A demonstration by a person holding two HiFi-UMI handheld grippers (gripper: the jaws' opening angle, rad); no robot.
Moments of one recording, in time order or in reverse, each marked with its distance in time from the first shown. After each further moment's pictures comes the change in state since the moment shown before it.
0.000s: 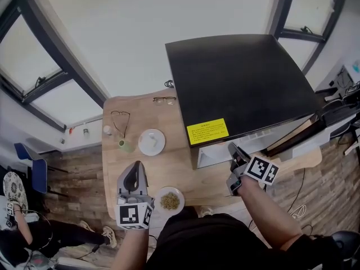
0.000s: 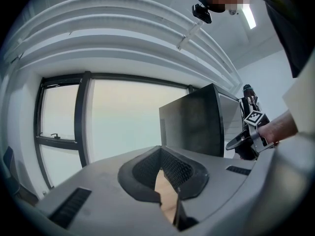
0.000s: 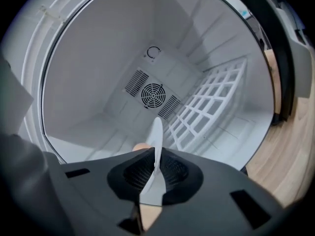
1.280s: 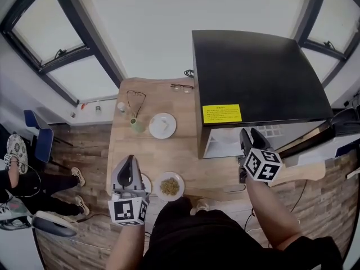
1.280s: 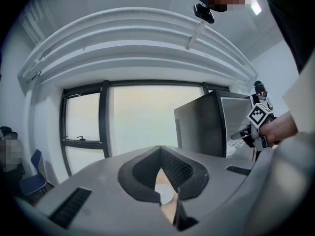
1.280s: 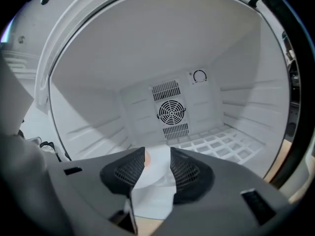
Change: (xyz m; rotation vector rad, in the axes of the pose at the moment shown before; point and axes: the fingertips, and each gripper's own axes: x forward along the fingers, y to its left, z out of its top) left arm -0.071 0.018 0.003 0.010 0.022 0.218; right arm 0.000 0.015 0.035 -0.632 -0.047 -0.161
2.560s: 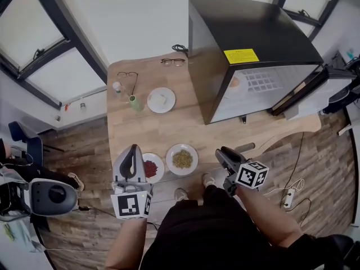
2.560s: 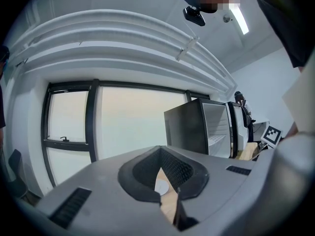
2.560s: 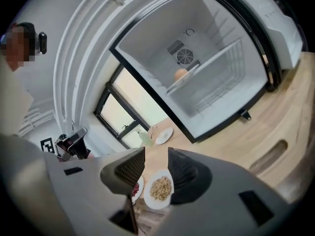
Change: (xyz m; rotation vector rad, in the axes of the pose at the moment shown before) left arm -0.063 0.045 -0.030 0.016 -0.069 -0.230; right arm -0.097 0.157 -0.208 0.360 0.131 0.317
